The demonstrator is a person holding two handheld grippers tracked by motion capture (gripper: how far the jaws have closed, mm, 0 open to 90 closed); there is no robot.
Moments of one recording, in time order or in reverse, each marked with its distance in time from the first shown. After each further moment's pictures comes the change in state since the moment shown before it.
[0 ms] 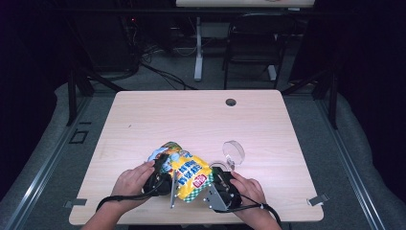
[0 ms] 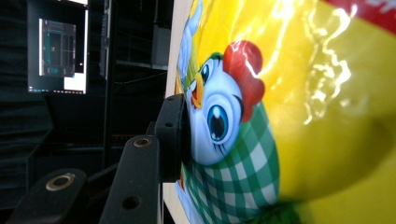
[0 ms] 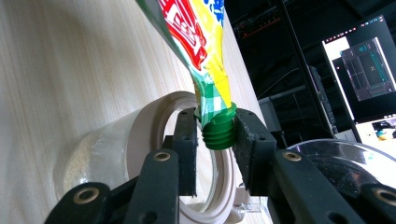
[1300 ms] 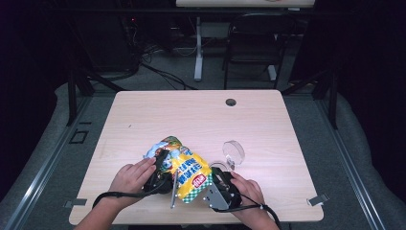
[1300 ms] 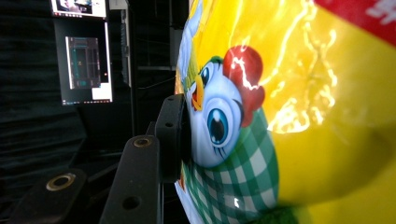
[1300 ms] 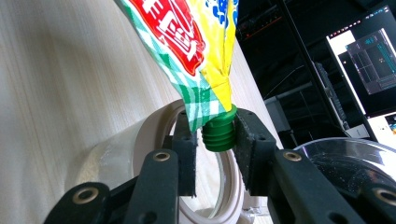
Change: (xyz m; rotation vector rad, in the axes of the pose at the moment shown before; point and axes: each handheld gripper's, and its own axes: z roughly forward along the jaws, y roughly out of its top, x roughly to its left) left arm 0.009 0.004 -0.003 0.013 0.079 0.120; right arm 0.000 0.001 -0.001 -0.008 0.015 0.066
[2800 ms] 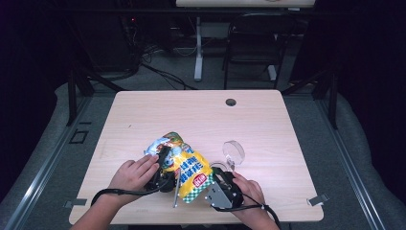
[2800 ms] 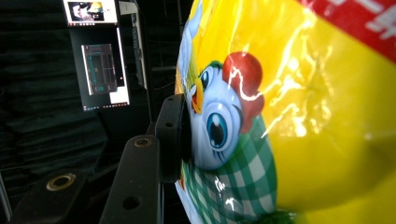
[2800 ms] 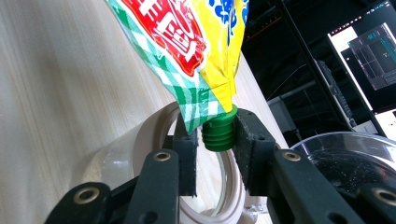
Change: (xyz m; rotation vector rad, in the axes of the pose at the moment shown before) left arm 0.011 0.008 -0.003 0.030 0.024 0.087; right arm -0.002 -0.003 -0.002 -0.022 0.011 0.053
